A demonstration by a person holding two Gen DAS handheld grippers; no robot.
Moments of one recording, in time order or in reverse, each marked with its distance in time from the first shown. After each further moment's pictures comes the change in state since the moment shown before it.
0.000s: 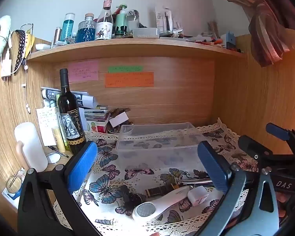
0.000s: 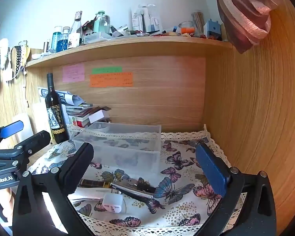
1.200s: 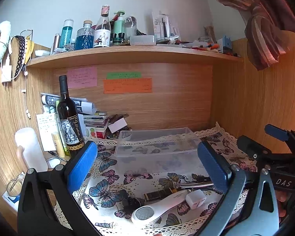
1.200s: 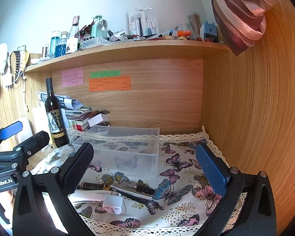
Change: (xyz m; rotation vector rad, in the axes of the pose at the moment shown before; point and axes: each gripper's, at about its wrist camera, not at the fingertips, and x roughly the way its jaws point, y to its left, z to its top) left arm -0.008 -0.006 0.010 0.020 -0.046 -0.002; right arm -0.006 -0.002 0.003 0.014 -0.013 0.001
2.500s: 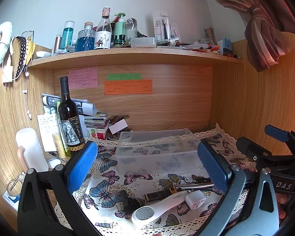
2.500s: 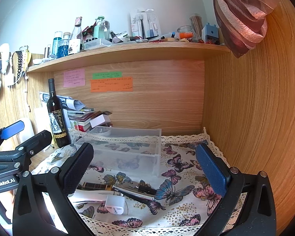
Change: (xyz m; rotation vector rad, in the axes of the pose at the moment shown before) left arm -0.003 -0.002 -0.004 0.002 -0.015 0.003; right arm -0.003 0.004 0.000 -0.004 -0.014 0.006
